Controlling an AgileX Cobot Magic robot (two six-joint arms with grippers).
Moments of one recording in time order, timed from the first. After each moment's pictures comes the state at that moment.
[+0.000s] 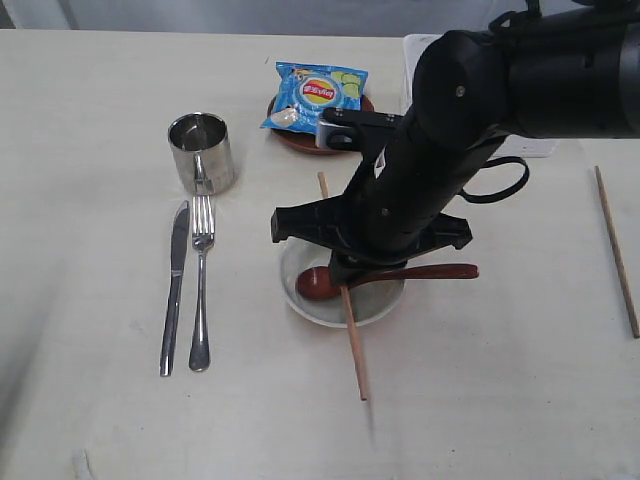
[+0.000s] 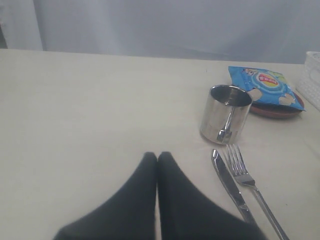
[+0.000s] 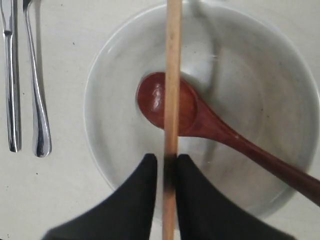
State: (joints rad) left arm -0.15 0.00 0.00 -0.03 0.35 -0.09; right arm 0.73 1.70 -1.00 0.29 0.73 0.33
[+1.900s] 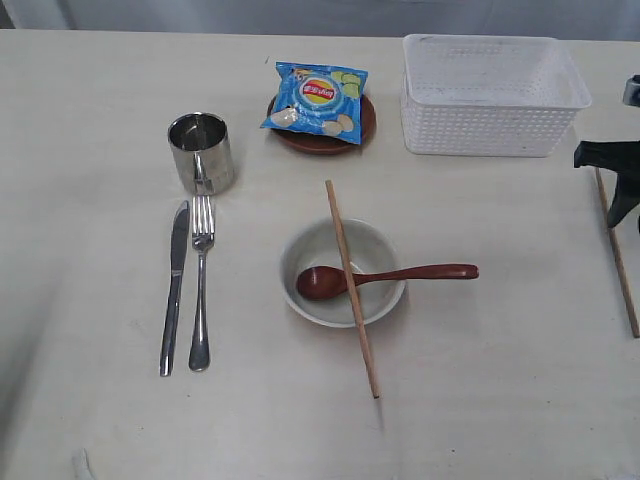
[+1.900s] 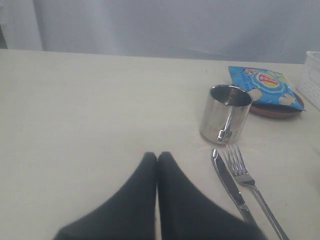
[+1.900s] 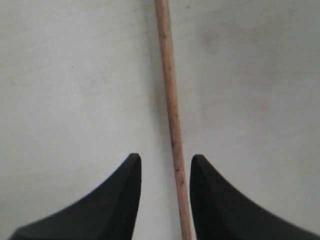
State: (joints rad) left arm -0.15 0.00 0.00 -0.03 0.35 -0.09; right arm -0.14 1.87 -1.11 -0.02 0.90 0.12
